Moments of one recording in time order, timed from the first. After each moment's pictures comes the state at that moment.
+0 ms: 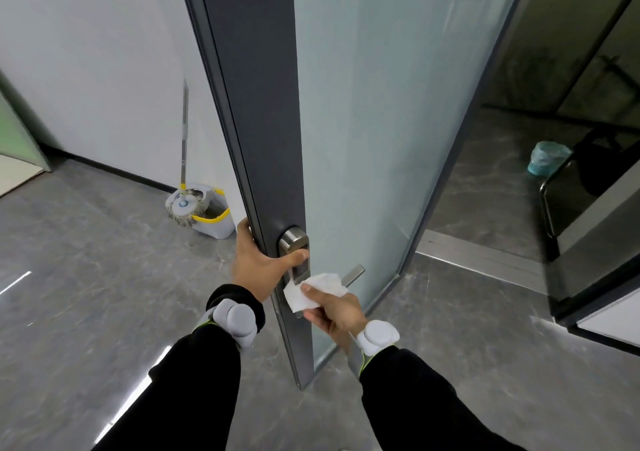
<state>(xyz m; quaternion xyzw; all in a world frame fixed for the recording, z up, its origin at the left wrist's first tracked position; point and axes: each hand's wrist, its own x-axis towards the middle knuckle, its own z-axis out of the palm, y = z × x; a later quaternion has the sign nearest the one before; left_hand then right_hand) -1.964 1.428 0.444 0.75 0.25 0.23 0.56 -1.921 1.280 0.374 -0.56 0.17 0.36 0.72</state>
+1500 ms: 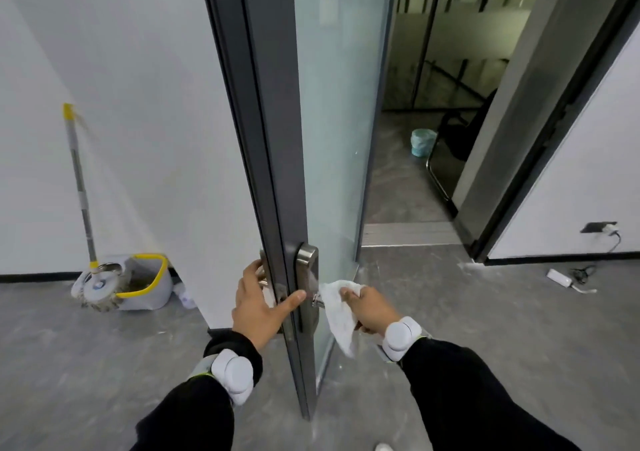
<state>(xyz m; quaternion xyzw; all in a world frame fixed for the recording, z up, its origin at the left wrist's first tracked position) -1.995 1.498 0.426 0.86 0.11 0.04 0.50 -1.953 1.278 0.399 -0.87 0.07 0.19 0.45</state>
